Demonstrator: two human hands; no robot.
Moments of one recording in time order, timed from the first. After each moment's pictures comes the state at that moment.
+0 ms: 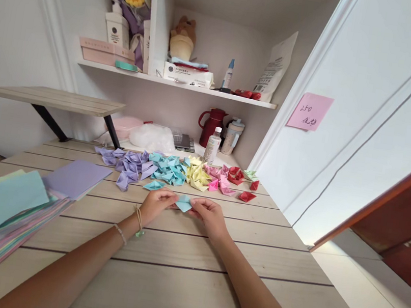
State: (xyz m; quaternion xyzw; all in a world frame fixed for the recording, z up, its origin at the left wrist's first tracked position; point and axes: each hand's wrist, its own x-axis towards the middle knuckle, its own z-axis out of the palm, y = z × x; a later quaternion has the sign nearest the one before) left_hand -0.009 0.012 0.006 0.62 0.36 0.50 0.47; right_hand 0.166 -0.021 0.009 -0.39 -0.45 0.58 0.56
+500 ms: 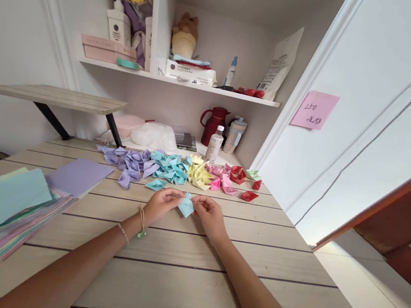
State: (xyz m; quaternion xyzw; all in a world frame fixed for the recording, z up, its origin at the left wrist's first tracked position) left_hand -0.005 0.009 0.003 0.61 0.35 0.48 0.53; right_hand 0.163 -0.018 -0.001 -0.40 -0.51 0.50 0.58
